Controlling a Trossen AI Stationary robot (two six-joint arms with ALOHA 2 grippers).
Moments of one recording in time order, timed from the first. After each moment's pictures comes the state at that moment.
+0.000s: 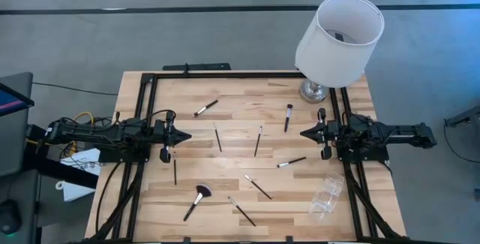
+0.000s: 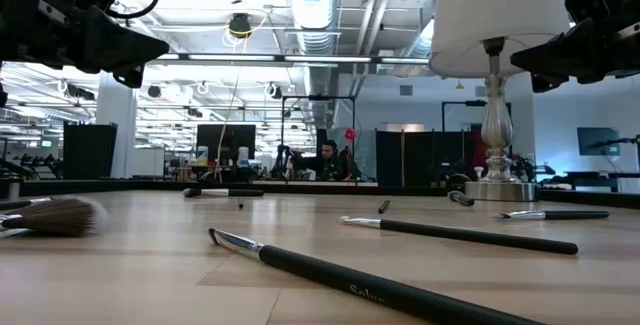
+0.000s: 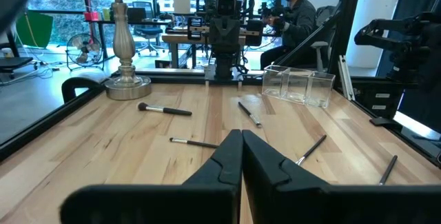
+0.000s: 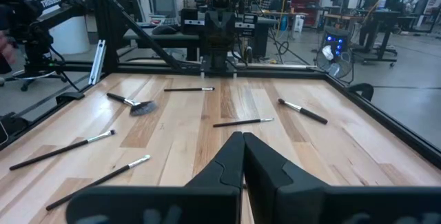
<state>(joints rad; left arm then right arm) -0.08 0.22 0.01 0.20 -0.07 0.02 0.02 0.02 0.05 -0.12 0.00 -0.08</state>
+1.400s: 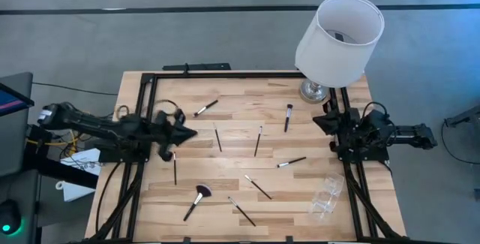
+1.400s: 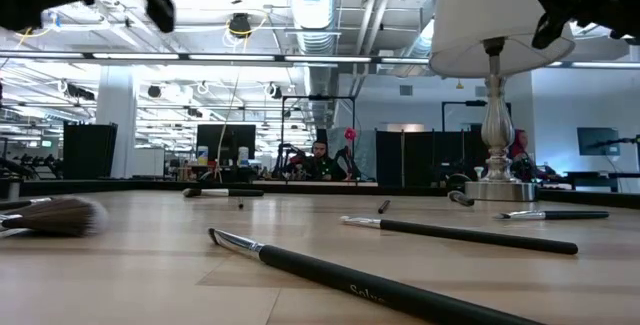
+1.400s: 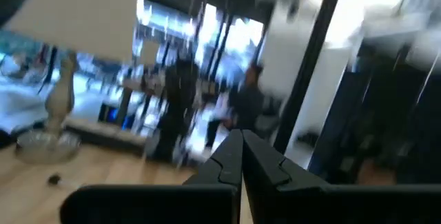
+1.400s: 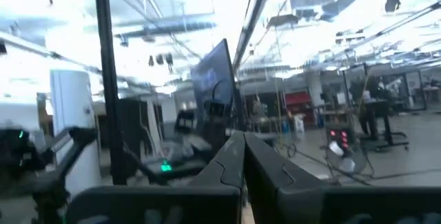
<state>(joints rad) -0.19 0.74 0.23 0.74 -0.08 -0.24 0.01 0.02 0.05 0.38 0.03 0.09</state>
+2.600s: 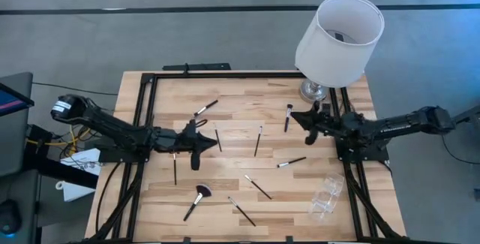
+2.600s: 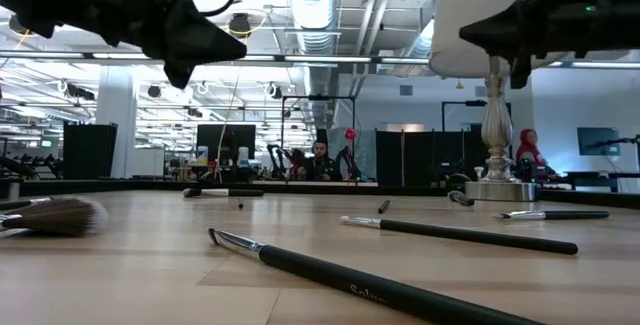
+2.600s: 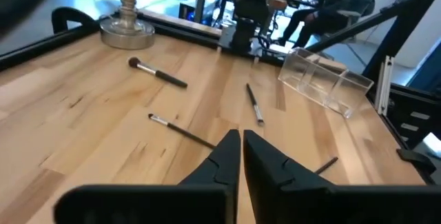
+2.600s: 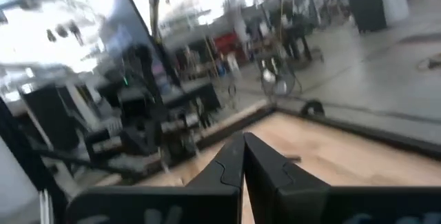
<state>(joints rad) -0.29 1.14 0.34 0.58 -0.38 -0.27 0.04 0.66 0.14 0.60 0.35 0.31</state>
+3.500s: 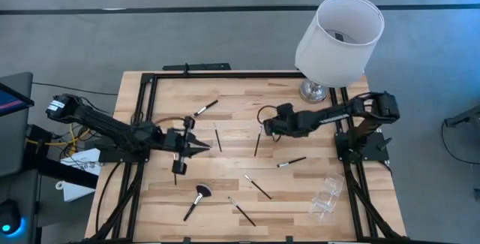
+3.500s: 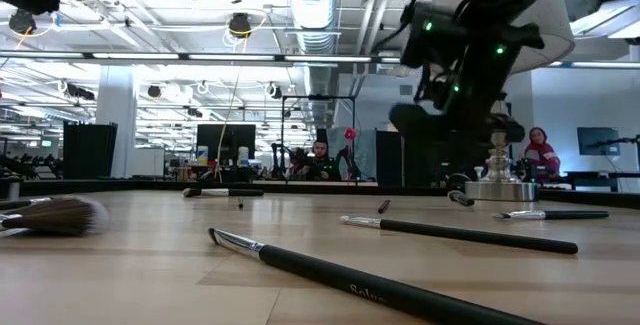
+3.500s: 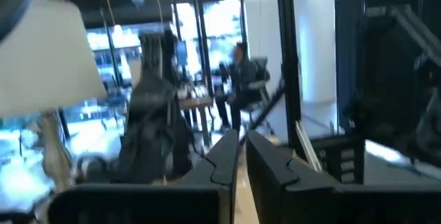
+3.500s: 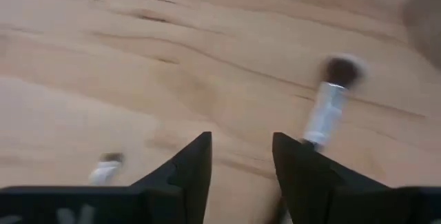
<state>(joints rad) -0.30 0.99 0.34 0.88 -0.10 0.18 -0.05 1.65 0.86 -0.56 0.59 1.15</state>
